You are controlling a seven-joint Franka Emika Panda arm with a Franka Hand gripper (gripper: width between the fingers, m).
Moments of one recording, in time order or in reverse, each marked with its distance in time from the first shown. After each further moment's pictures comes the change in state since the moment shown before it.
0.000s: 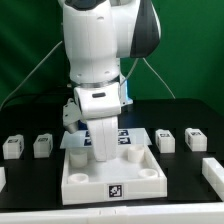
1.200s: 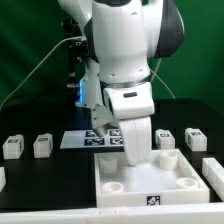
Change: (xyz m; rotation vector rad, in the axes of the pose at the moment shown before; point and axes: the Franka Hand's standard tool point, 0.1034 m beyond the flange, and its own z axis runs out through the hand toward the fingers) arm 0.057 0.039 -0.001 -0.055 0.033 0.041
